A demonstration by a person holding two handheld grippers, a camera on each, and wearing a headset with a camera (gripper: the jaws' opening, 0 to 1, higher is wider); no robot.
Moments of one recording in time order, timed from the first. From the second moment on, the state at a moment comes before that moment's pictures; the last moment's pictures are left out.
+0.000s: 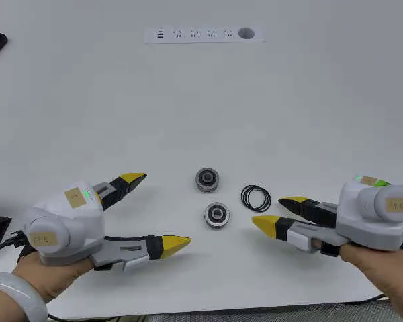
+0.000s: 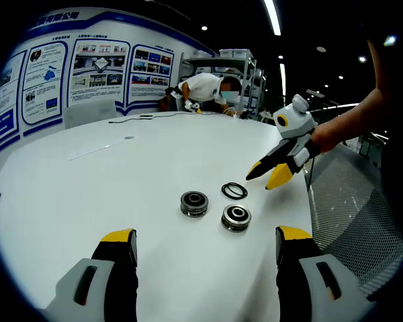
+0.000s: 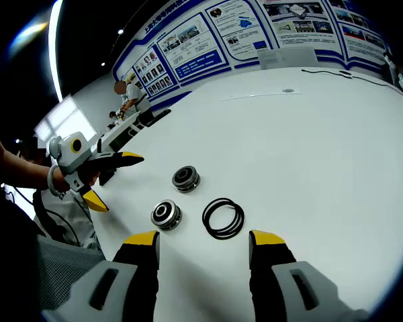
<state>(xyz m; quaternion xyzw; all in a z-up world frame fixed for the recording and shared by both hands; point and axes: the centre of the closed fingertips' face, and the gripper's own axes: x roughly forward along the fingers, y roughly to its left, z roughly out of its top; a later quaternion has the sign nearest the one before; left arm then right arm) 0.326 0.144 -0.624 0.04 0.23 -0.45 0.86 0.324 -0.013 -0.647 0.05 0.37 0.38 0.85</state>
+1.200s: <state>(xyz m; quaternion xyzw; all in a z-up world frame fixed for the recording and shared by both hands) 0.275 0.159 -0.605 0.00 0.22 -0.43 0.88 0.285 -0.029 -0.627 -0.04 0.28 0.41 0.87</state>
